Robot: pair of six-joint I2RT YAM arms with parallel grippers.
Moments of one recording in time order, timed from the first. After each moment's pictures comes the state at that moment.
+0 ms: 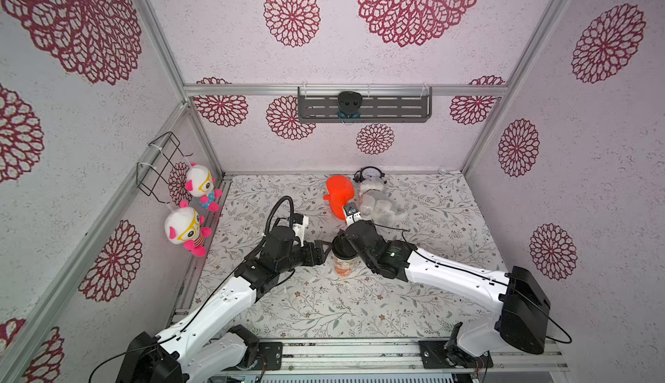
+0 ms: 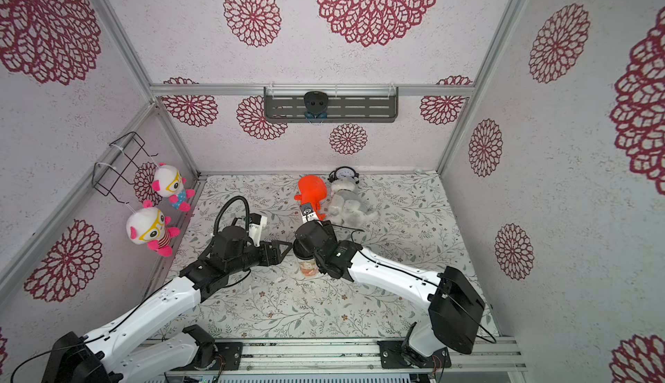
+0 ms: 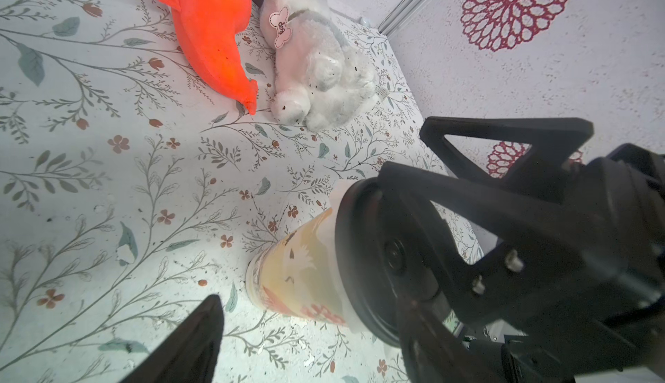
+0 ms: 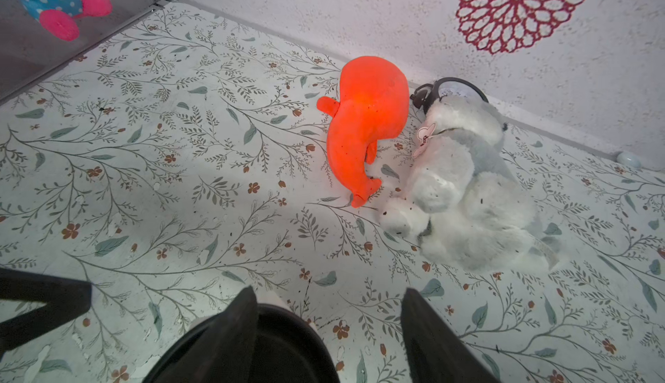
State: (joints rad) left arm -0.55 1.05 0.65 -0.13 0.24 -0.58; right arm 1.00 1.49 1.12 -0.27 0.56 0.28
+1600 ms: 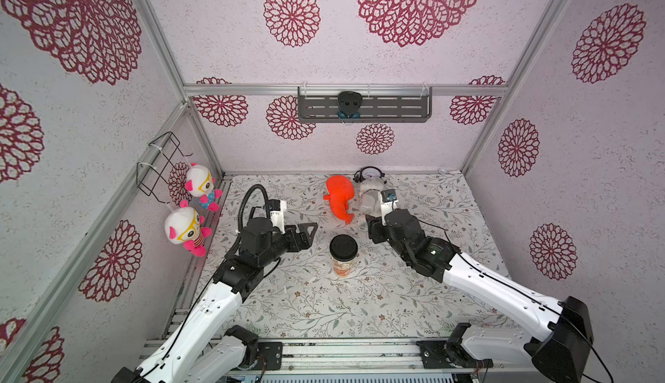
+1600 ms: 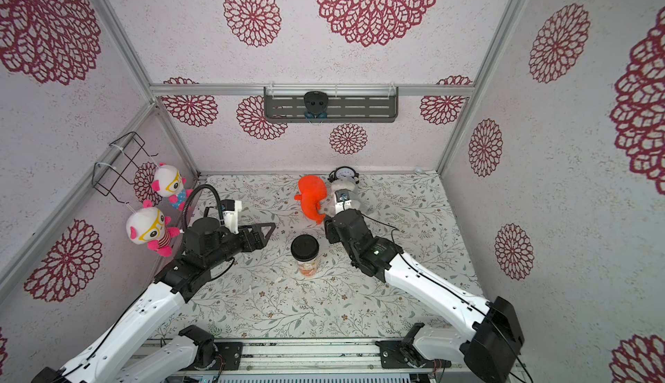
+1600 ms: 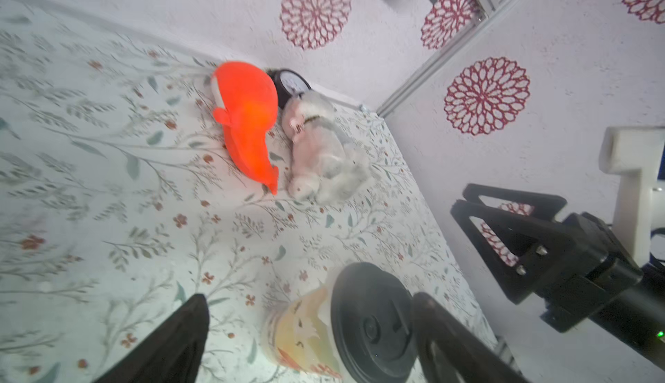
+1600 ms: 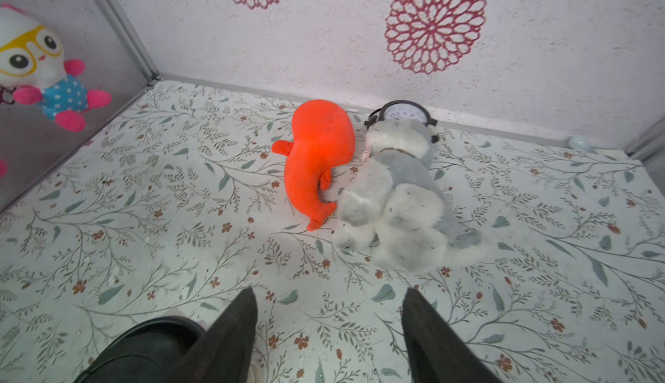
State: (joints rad) left arm -0.37 0.91 0.76 -0.21 0.19 -0.56; right arm 0.80 1.19 0.99 -0.26 0.46 0.28
